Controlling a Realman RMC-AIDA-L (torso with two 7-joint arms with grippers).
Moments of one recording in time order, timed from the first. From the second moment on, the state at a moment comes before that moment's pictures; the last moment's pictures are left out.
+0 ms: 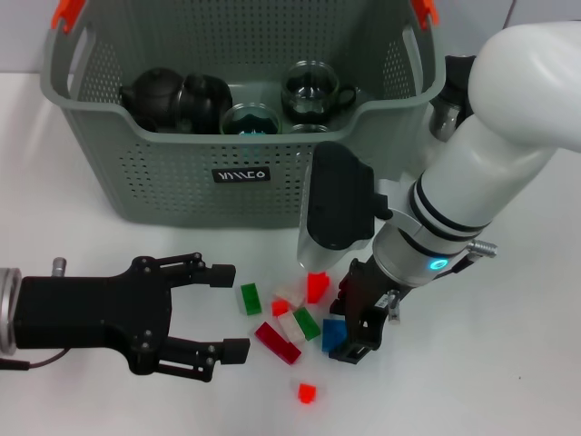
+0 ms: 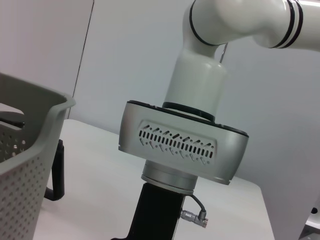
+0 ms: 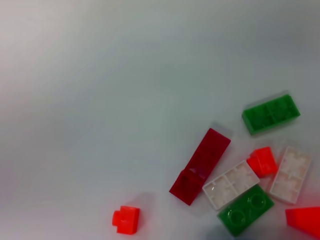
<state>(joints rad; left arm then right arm) -0.35 -2.16 0.67 0.97 2.04 1.95 -1.44 0.99 2.11 -1.84 -0.73 -2.27 -1.22 2.16</state>
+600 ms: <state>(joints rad) -0.36 -2.15 0.66 0.95 2.05 1.95 -1.44 0.97 2.10 -1.85 -0.84 -2.29 -1.28 2.22</state>
